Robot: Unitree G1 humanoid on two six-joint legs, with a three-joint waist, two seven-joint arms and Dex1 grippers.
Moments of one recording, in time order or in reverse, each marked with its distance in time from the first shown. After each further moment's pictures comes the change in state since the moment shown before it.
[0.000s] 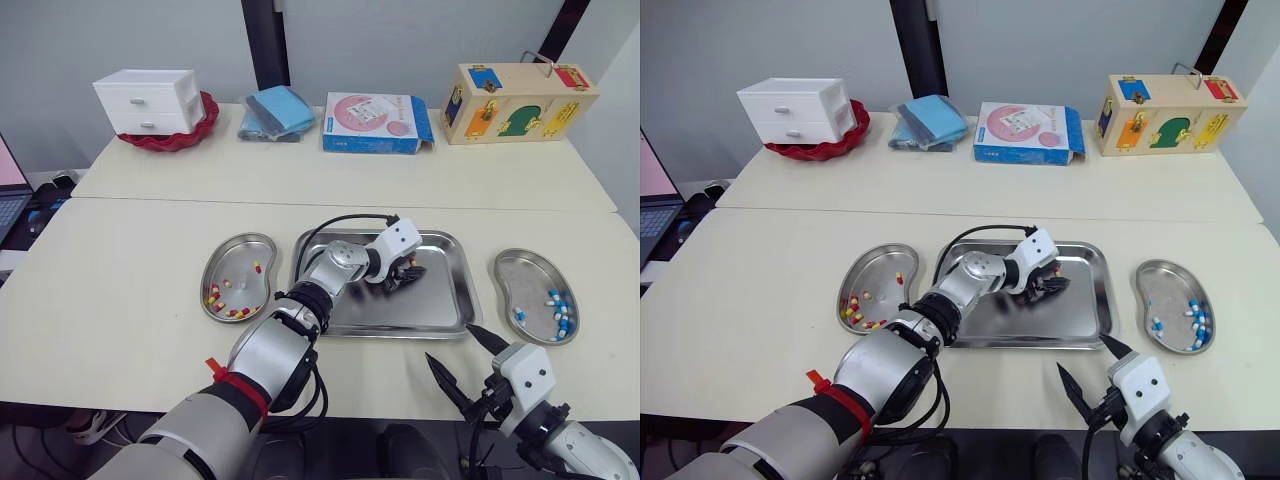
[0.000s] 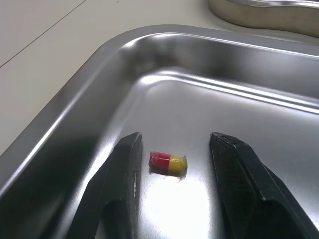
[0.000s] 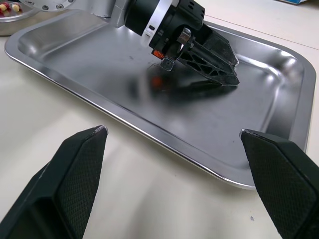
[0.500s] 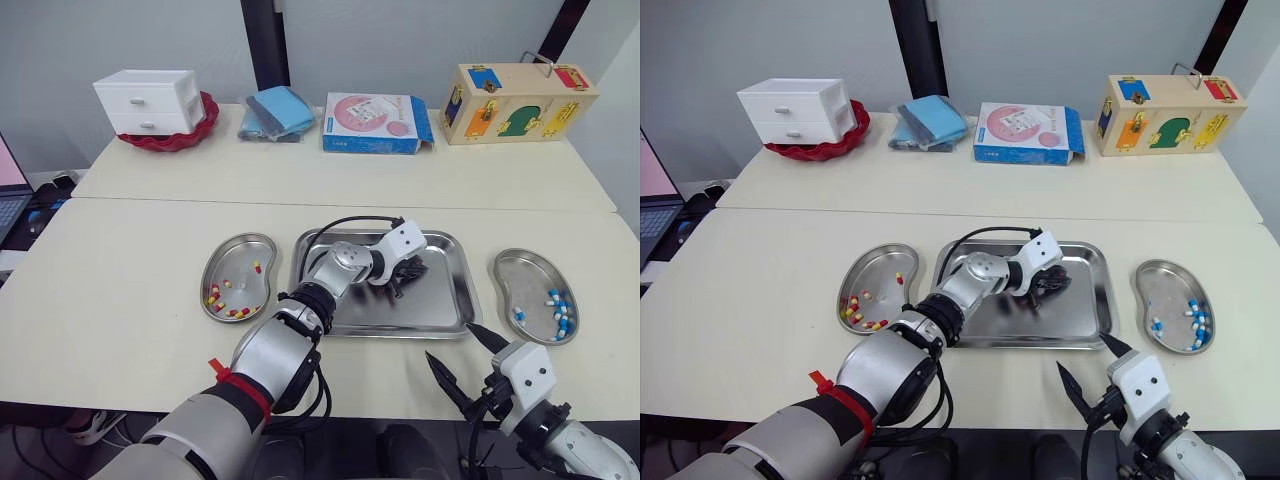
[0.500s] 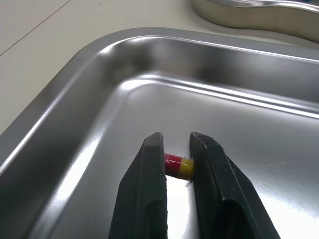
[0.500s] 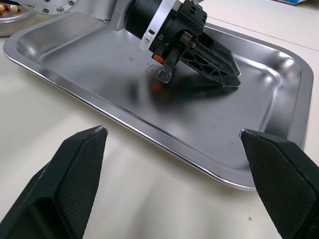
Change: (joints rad) left arm 0.010 0.003 0.016 -0.017 0.017 0.000 -0.060; right arm -0.001 -0.009 0.000 -0.010 -0.001 0.019 -0.004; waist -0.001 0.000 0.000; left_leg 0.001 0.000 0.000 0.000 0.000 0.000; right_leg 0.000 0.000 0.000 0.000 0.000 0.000
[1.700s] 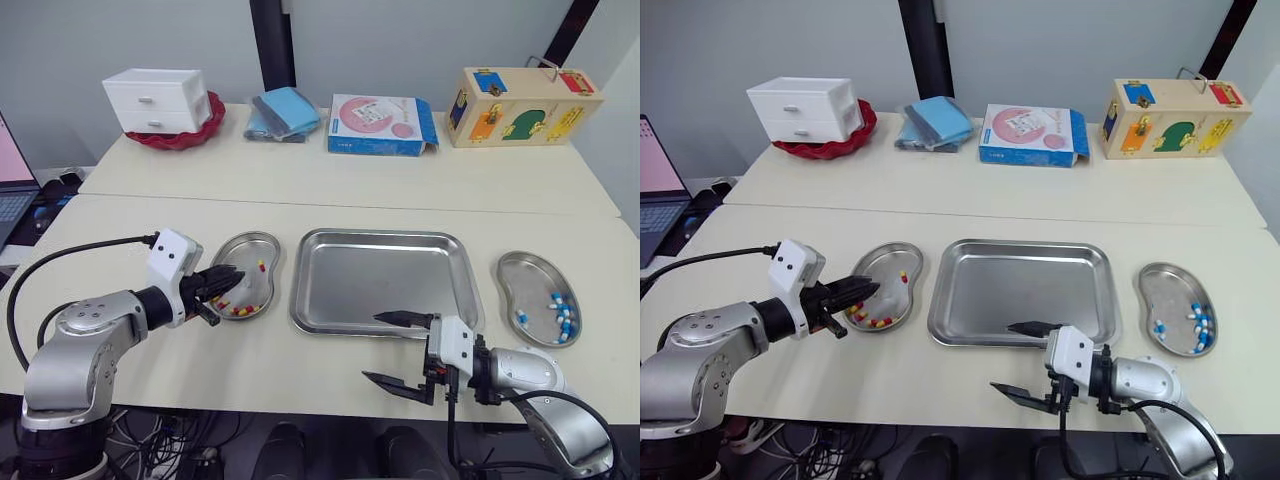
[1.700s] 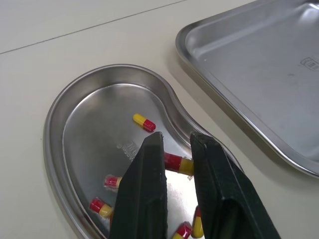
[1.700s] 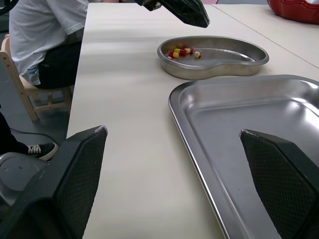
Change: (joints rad) left arm 0.942 0.749 0.569 -1.579 -0.469 0.924 0.001; right arm -0.558 -0.154 0.274 0.342 0.083 -0.139 0.461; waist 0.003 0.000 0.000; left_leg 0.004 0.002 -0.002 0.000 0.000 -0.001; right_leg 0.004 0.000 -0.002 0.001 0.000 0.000
